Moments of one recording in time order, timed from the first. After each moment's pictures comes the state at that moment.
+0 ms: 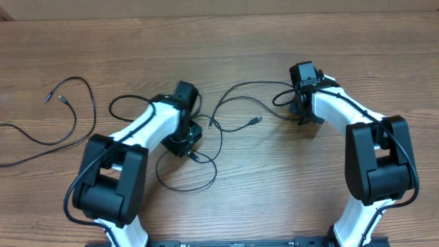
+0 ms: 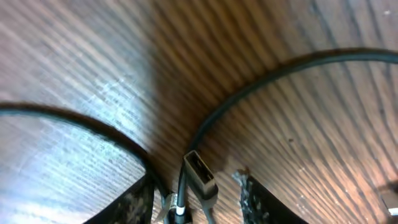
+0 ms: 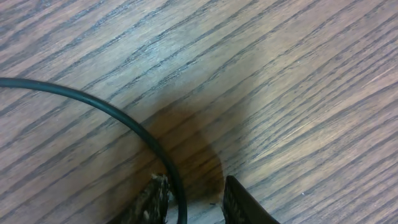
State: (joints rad) left arm -0.31 1.89 1.12 -0.81 0.10 -1.15; right arm 0.19 1.98 1.22 -0.59 0.35 0.67
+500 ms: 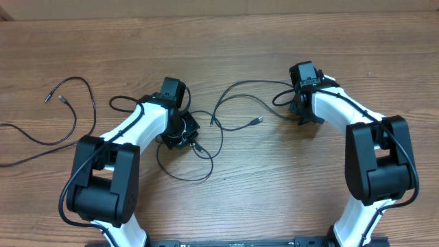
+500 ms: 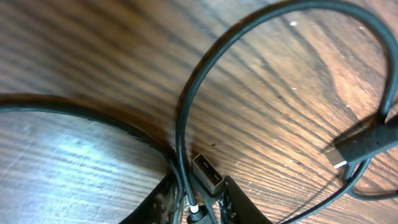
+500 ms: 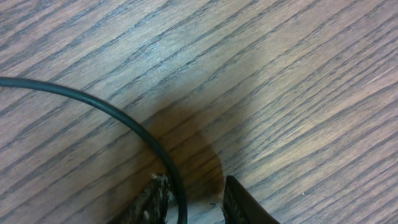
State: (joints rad) left arm -0.25 1.89 1.10 -0.68 0.25 -0.86; right arm 0.19 1.98 1.22 -0.59 0.35 0.67
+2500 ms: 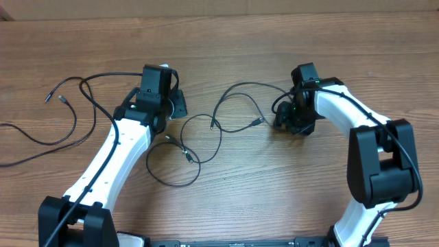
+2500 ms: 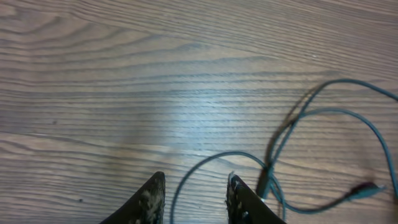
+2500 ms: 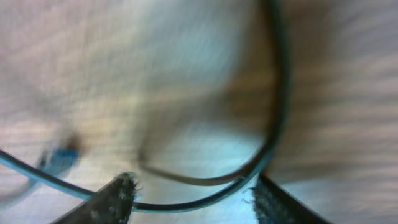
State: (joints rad) left arm -0.24 1.54 1.08 -0.51 -0.04 -0.41; right arm 0.18 1.95 1.26 -0.83 -0.22 0.43
